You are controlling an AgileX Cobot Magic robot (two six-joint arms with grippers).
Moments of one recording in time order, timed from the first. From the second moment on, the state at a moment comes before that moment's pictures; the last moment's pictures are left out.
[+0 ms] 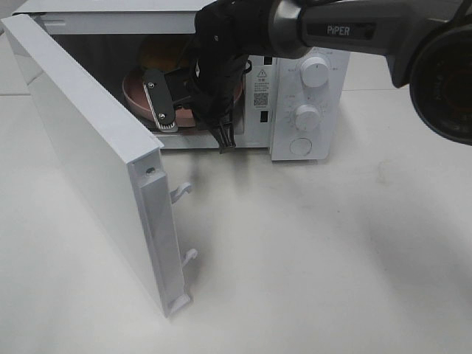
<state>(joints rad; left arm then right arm) 0.00 0.00 -0.51 -0.12 1.08 0.05 0.64 2.37 -2.00 -0.19 0.69 -1.11</state>
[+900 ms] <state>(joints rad) 0.00 0.00 -0.51 -0.12 1.08 0.05 0.64 2.41 -2.03 -0.20 0.57 -1.13</state>
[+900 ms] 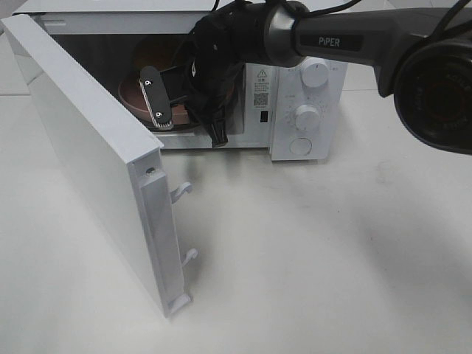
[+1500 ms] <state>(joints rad) 0.00 0.00 -0.51 -0.12 1.08 0.05 0.64 2.41 -2.03 -0.17 0.58 -1.03</state>
